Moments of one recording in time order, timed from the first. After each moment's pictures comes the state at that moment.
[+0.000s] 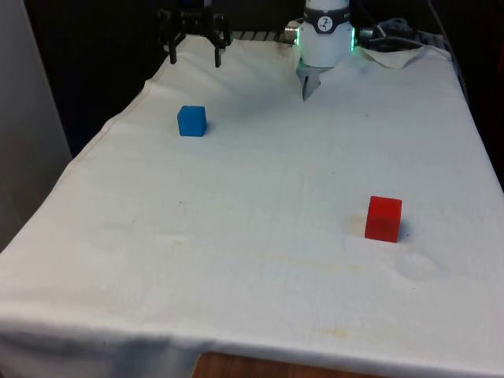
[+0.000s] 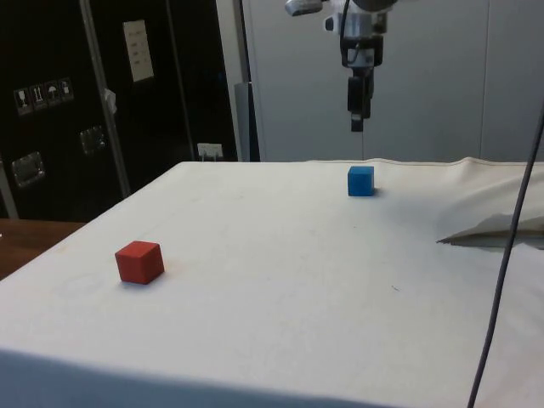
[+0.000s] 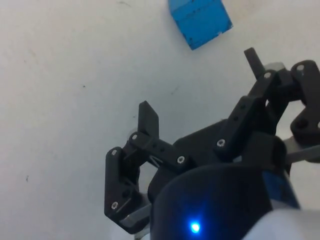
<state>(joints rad) 0.06 -0.07 -0.62 -2.55 -0.11 2.57 -0.49</state>
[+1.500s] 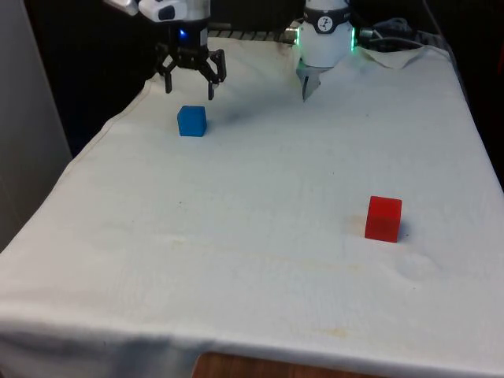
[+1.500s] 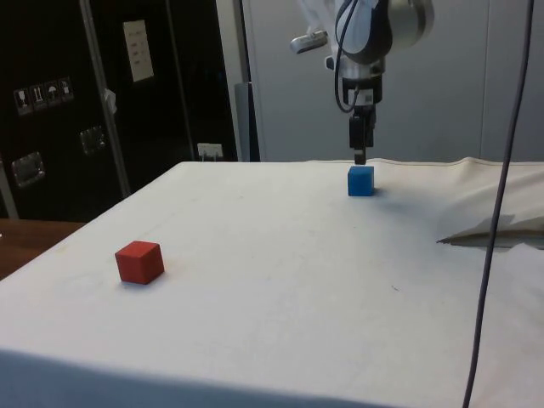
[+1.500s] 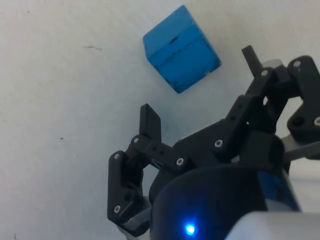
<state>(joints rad) 0.07 0.17 -0.62 -2.54 0.02 2.76 -0.55</state>
